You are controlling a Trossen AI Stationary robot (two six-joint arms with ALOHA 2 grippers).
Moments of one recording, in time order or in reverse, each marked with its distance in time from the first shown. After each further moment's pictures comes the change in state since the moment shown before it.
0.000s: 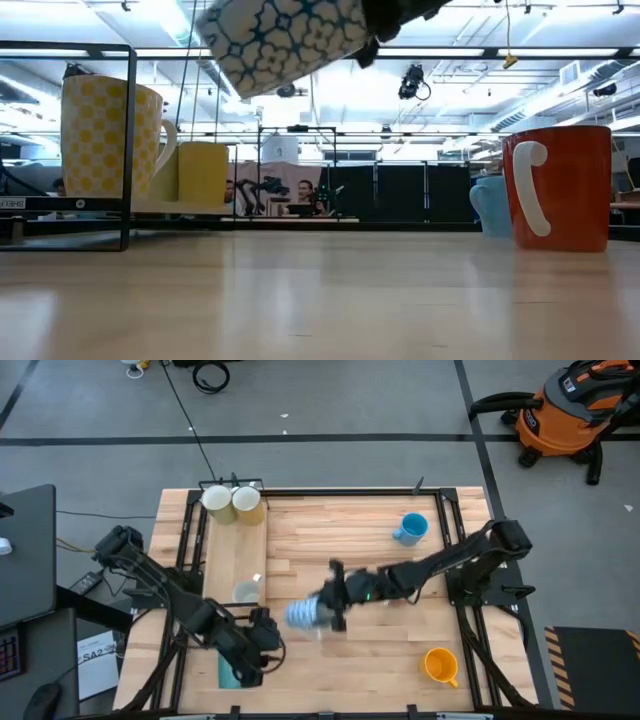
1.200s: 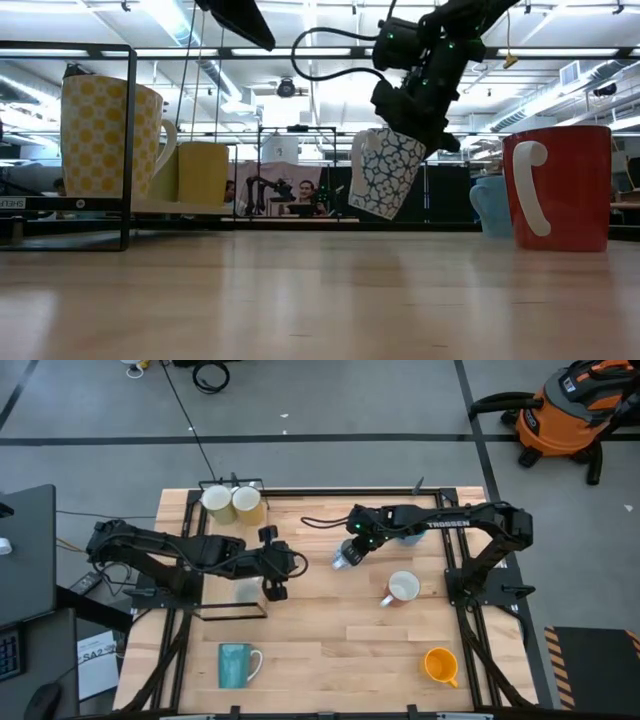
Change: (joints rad) left arm 0.493 -0.126 0.000 -0.048 -0.194 0.579; right arm -0.529 -0.072 0.001 -0.742 -0.243 0.470
